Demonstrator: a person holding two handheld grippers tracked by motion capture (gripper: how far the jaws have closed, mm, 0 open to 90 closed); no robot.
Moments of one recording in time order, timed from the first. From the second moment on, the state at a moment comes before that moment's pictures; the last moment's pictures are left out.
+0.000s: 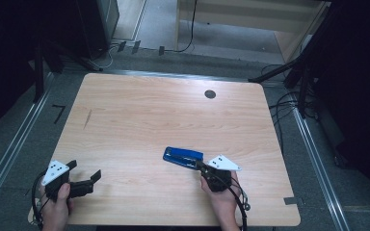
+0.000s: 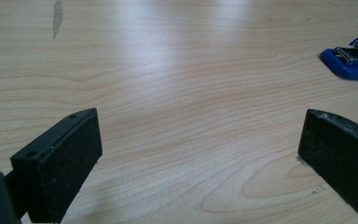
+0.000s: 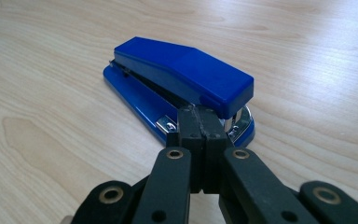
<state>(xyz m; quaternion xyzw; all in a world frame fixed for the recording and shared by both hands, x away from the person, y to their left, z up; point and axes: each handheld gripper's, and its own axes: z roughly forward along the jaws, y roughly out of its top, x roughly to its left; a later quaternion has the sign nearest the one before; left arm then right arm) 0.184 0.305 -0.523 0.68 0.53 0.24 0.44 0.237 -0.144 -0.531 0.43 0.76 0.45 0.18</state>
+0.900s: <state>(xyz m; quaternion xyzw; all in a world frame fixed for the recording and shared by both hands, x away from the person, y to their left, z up) 0.185 0.306 -0.523 0.68 0.53 0.23 0.44 0.262 -0.150 -0.534 0.46 0.74 0.46 0.18</state>
